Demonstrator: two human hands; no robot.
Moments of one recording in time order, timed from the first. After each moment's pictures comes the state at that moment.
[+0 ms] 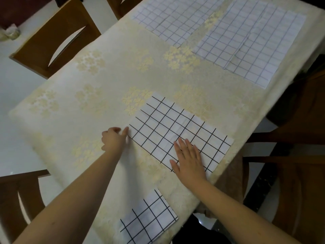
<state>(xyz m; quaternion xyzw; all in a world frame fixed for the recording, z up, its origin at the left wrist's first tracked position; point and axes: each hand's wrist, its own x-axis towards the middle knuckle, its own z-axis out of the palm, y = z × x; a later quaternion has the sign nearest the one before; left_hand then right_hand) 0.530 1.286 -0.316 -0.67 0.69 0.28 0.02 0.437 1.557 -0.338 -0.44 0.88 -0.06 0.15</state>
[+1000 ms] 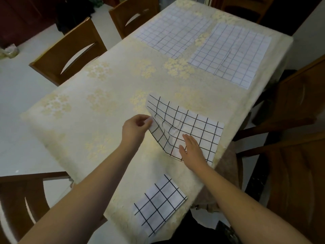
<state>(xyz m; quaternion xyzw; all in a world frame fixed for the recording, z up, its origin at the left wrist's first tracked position) 0.553 1.351 -0.209 -0.40 0.73 0.54 -0.16 0.463 1.556 -0.304 -0.27 0.88 -0.28 0.28</state>
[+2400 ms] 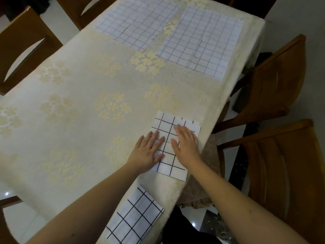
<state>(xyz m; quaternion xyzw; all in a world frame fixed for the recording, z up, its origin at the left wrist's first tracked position) 0.499 1.423 -0.346 -0.03 0.98 0.10 0.14 0.392 1.593 -0.314 -0.30 0.91 -0.23 0.14</state>
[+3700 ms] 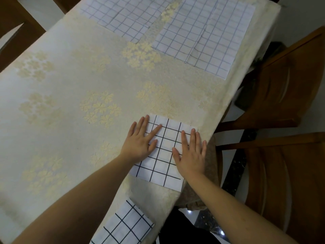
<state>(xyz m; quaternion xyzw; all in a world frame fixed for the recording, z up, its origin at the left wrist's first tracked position) 0.432 1.400 -0.361 -0.07 0.99 0.09 0.08 0.374 1.618 -0.362 -0.23 0.97 -0.05 0.11</state>
